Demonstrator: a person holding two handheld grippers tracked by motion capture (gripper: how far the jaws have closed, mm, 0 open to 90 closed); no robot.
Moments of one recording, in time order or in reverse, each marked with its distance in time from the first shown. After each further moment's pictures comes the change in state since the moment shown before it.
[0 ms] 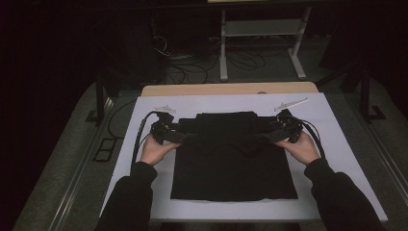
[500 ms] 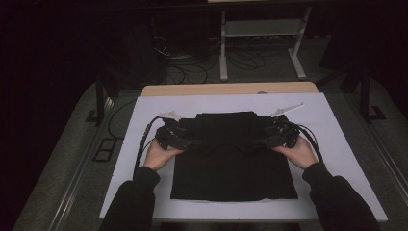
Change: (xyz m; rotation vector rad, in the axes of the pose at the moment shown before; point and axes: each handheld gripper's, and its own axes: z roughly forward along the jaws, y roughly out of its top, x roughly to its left) left arm -0.010 -0.011 0.014 0.030 -0.043 0.040; right arm 0.010 -0.009 0.009 0.020 0.033 -0.024
